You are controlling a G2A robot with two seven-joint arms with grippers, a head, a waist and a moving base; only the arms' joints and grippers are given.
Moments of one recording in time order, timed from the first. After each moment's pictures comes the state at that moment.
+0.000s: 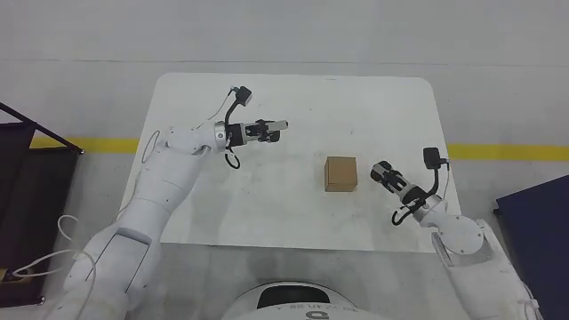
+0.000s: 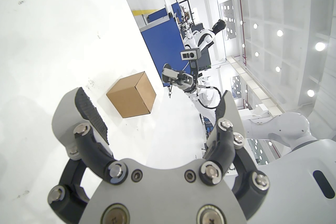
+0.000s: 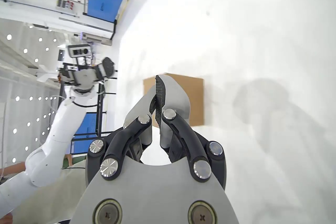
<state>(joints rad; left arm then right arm) 0.87 -1.31 -1.07 -0.80 -0.27 -0.65 -1.11 -1.78 -1.09 1.51 -1.67 -0.14 -0.11 0.46</state>
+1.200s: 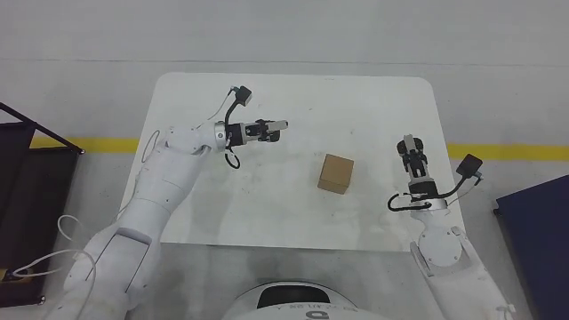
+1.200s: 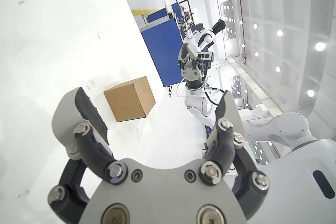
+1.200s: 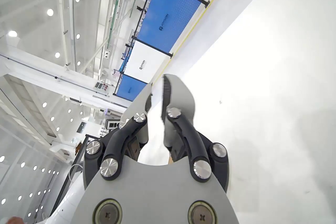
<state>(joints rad) 0.87 -1.31 -1.07 -0.80 -0.27 -0.65 -1.11 -1.80 -1.15 1.42 -1.74 -0.14 -0.26 -0.23</state>
